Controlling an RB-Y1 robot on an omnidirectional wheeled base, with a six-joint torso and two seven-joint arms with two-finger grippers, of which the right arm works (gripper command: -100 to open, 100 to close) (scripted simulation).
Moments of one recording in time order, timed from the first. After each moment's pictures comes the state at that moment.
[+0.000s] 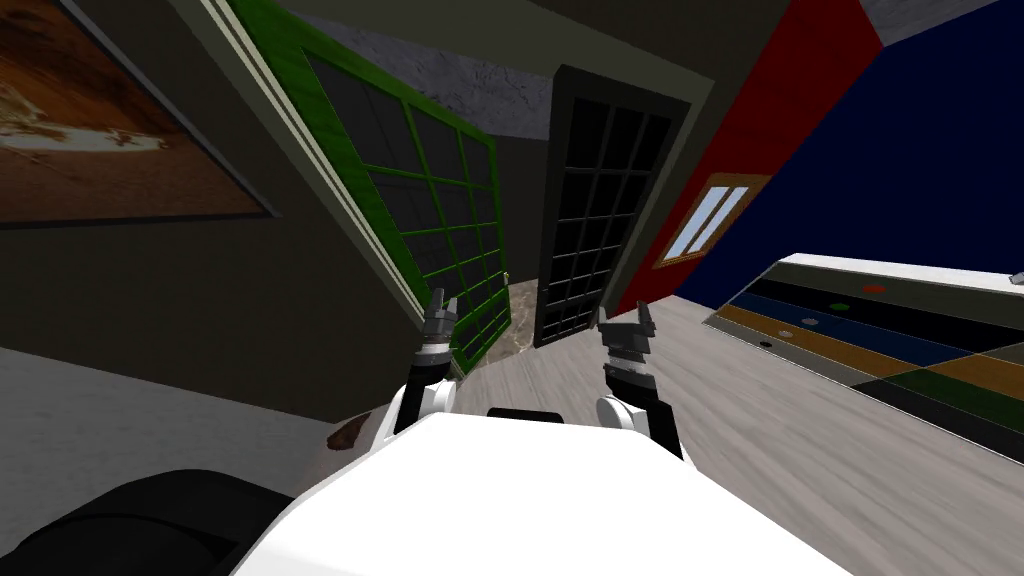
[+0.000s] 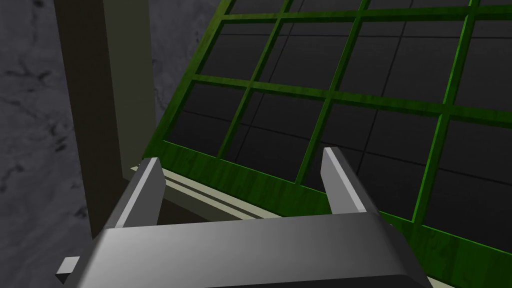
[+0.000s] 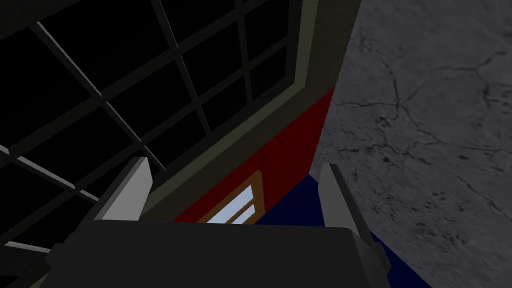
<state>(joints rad) 0.49 -0.05 0.08 -2.15 -0.29 -0.53 -0.17</state>
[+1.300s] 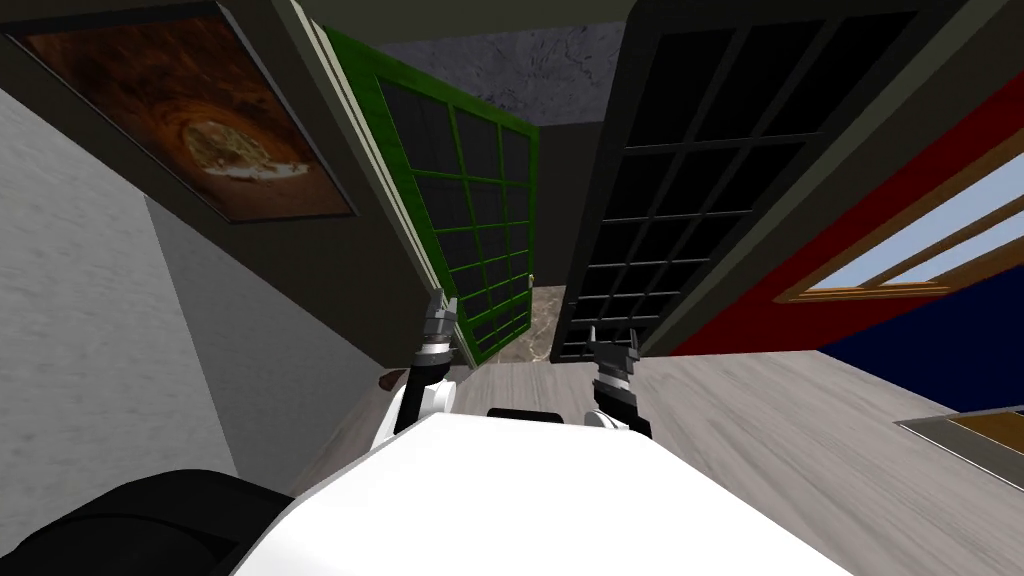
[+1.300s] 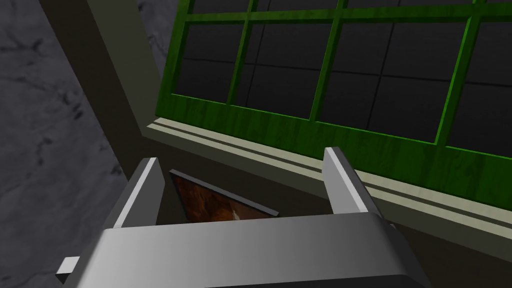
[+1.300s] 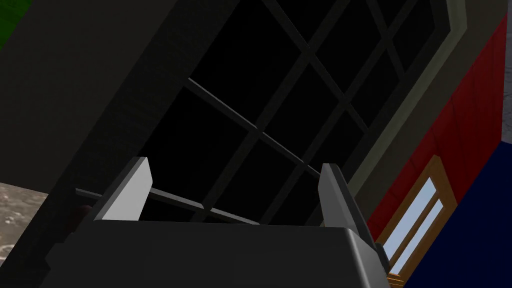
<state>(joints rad) 0.50 -0.08 0.19 -1.87 -0.52 -0.76 -0.38</state>
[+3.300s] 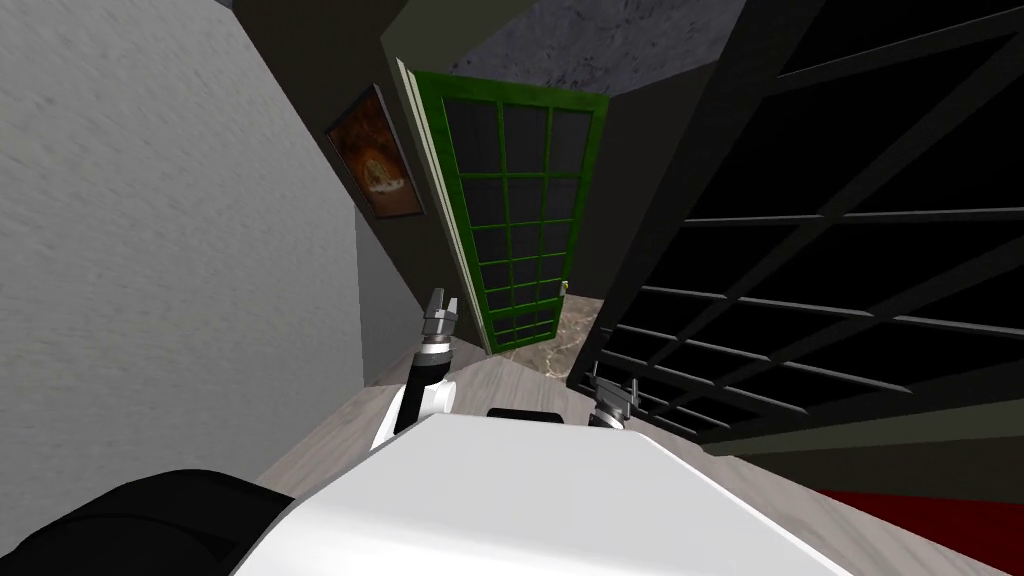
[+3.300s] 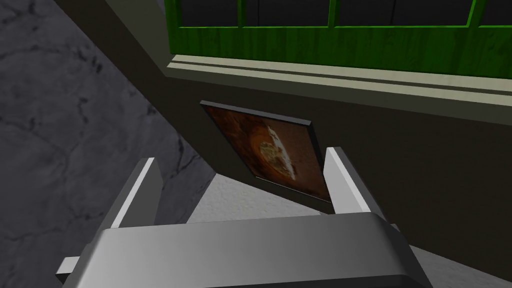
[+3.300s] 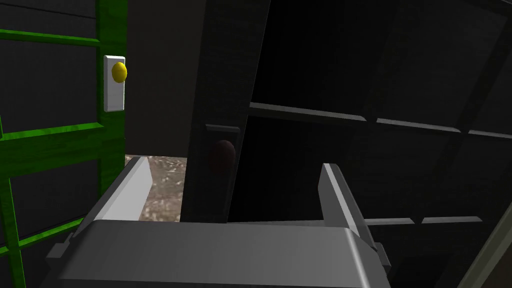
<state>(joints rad) 0.50 -0.10 0.34 -1.47 -0.85 -1.09 -0.68</state>
